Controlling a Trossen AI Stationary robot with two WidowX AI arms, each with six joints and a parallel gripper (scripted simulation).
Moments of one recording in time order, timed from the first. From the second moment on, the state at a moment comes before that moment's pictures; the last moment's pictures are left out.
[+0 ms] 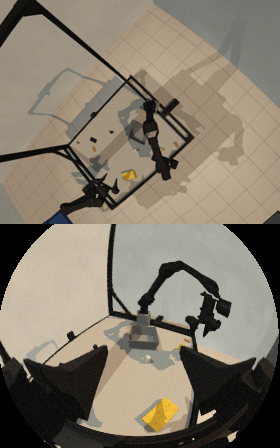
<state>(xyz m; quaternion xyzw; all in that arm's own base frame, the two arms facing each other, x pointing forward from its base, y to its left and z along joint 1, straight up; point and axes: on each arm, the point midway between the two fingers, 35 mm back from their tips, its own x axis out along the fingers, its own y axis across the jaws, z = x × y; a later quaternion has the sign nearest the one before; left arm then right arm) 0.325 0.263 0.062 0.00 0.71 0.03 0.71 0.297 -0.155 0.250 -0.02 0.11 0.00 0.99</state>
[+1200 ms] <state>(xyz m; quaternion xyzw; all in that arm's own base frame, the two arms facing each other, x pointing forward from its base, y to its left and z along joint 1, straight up) 0.372 0.192 0.021 -0.24 0.66 0.24 0.67 0.251 -0.208 0.242 0.00 0.10 0.01 0.99</state>
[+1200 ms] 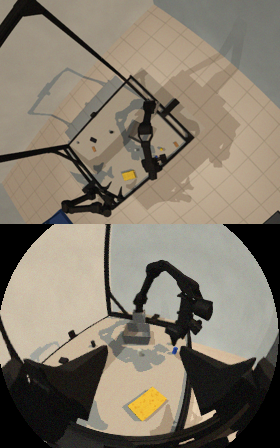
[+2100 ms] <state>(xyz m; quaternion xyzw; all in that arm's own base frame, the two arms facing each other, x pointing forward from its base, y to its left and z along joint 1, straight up) 0.375 0.193 0.008 -0.24 0.66 0.24 0.67 0.251 -0.208 0.242 0.00 0.10 0.01 0.99</state>
